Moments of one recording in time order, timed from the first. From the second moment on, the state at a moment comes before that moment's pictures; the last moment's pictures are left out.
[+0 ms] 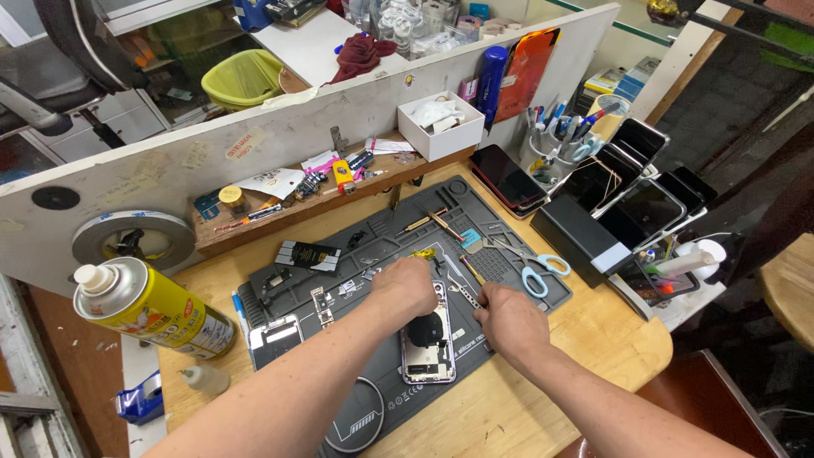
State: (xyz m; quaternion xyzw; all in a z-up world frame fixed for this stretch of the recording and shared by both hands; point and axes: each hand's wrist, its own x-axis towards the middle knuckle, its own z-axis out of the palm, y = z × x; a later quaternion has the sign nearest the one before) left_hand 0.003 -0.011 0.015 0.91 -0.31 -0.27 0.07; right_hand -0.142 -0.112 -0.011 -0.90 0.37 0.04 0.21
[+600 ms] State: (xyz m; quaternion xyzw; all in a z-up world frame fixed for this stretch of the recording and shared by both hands) left_hand 0.001 -0.014 0.016 0.91 -0.29 -0.29 0.07; right_hand -0.141 -0.114 -0.014 -0.90 0.38 0.04 0.22
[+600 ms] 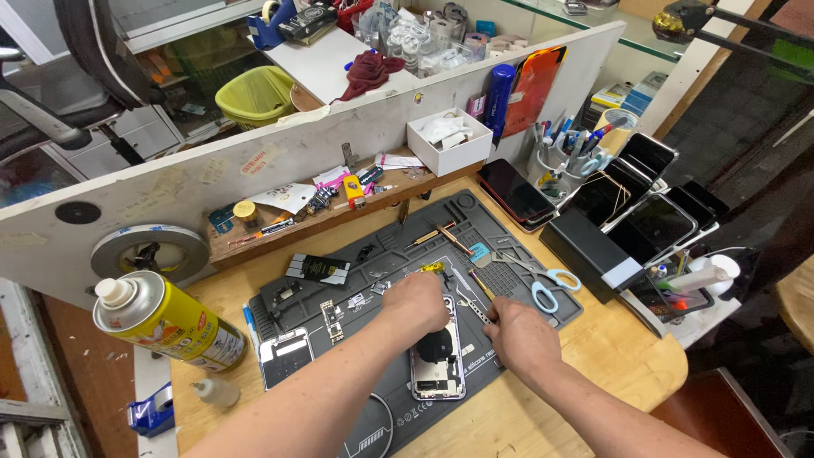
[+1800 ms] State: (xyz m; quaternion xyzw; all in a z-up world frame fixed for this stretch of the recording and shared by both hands) left_hand 0.026 0.009 0.025 0.92 -0.24 -0.30 0.09; right_hand -0.141 -0.122 -0.032 -0.90 0.36 0.02 0.23
